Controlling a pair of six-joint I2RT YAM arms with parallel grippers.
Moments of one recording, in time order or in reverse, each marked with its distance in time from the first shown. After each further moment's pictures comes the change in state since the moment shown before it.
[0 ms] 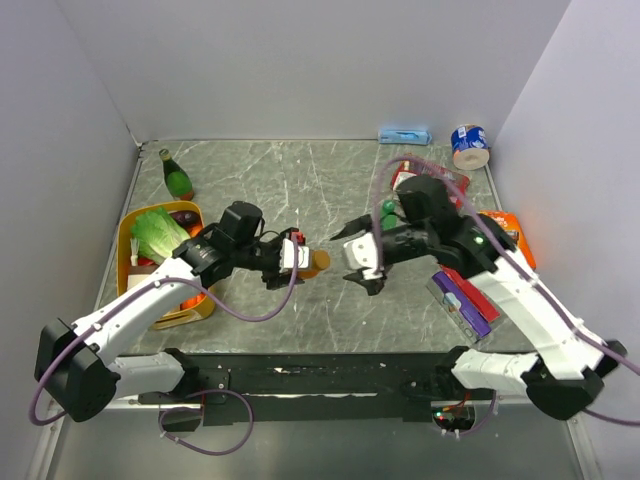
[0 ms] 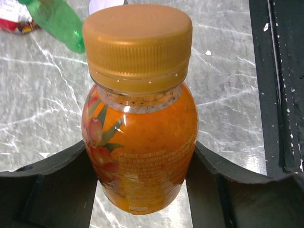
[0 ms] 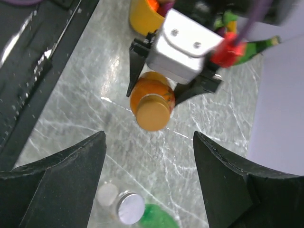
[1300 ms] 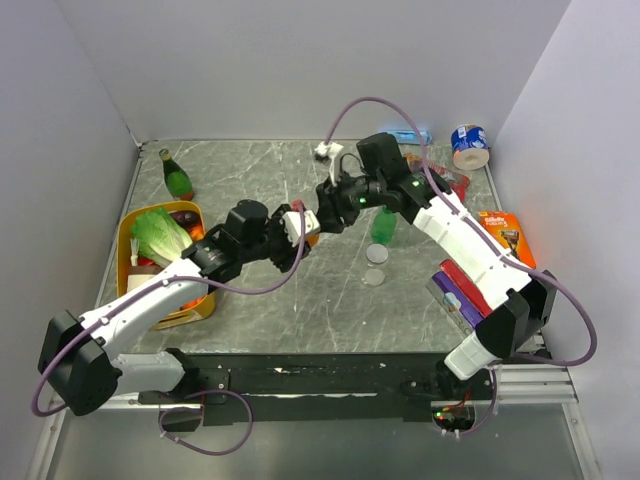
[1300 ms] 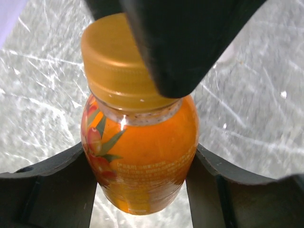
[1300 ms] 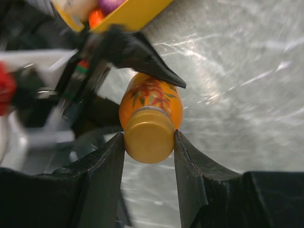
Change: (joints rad) left arm -0.035 0.020 -0.009 0.223 -0.399 -0.363; right arm -0.063 0.407 0.197 0.180 0.153 0.966
